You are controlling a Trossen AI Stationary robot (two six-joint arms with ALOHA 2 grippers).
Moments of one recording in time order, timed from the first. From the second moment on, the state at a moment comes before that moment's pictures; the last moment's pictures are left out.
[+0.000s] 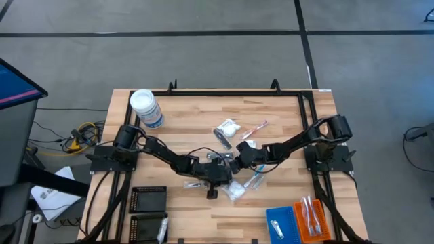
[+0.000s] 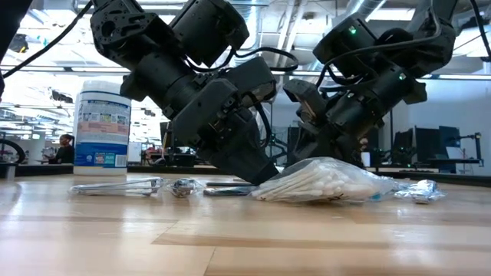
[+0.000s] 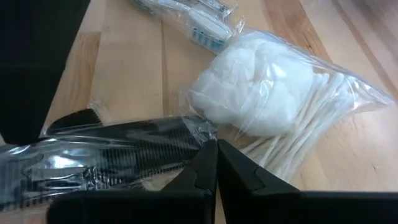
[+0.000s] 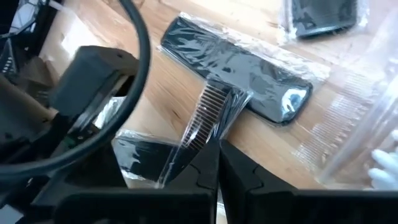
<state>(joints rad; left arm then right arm) -0.23 2.06 0.97 0.34 -0.05 -0.15 0.13 1.79 0.67 0.40 0.15 1.09</state>
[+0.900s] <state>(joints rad) -0.27 1.58 0.46 0.81 -0.21 -0.24 0.12 1.79 0.67 0.46 0.17 1.09</state>
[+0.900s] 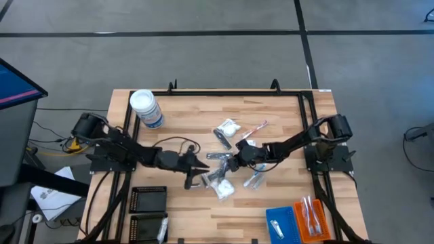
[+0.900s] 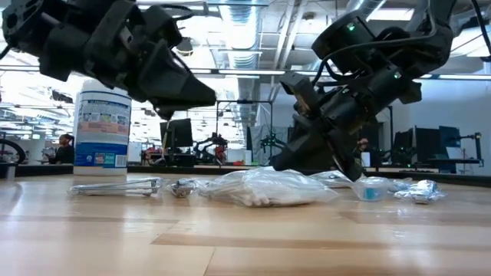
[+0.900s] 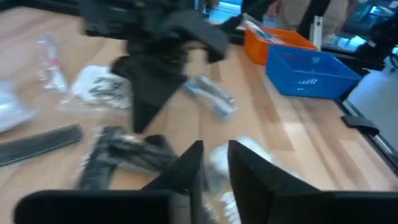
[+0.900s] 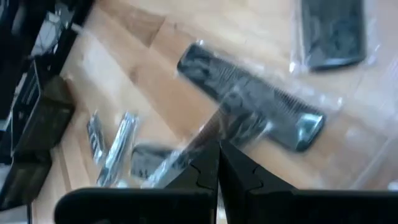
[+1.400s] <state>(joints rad) -0.24 1.99 0.78 0.55 0.00 -0.32 0.13 1.78 0.67 0.31 0.15 1.14</state>
